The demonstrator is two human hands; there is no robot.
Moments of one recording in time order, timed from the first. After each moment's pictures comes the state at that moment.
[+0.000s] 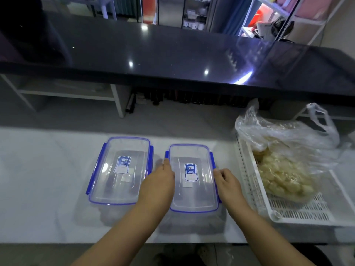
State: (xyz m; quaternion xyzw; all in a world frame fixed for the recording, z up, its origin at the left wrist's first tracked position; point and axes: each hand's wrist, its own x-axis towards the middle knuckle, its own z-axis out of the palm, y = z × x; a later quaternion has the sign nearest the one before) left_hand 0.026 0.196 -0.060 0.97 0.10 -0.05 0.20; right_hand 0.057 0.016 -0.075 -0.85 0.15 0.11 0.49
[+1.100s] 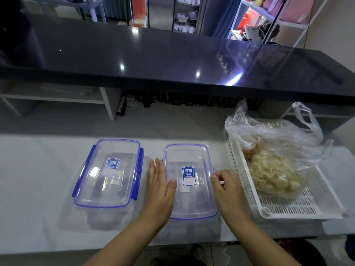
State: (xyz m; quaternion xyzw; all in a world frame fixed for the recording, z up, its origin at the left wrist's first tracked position) left_hand 0.006 0.176 -0.091 0.86 0.08 -0.02 0.51; right_hand 0.032 0.004 -0.060 -0.91 0.04 -0.05 0.40
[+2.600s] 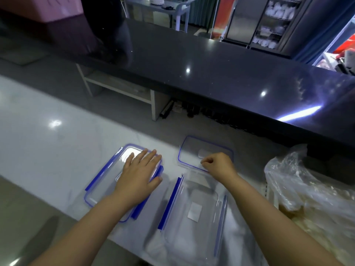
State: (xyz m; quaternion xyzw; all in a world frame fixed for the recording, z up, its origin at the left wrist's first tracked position) left_hand 0.041 0.253 -0.067 0.97 0.16 0.01 0.16; right_hand 0.221 0.074 -0.075 -0.93 -0.19 0.18 0.25
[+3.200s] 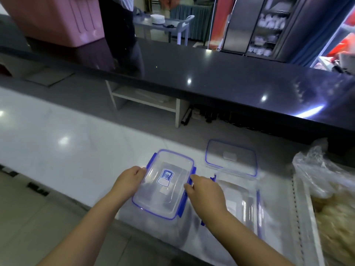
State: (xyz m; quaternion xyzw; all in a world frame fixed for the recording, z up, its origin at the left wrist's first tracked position) left_hand -0.028 0.363 -0.071 0.82 0.37 -0.01 0.44; right_hand 0.043 0.159 -0.044 -0.94 -0.25 0.13 0.19
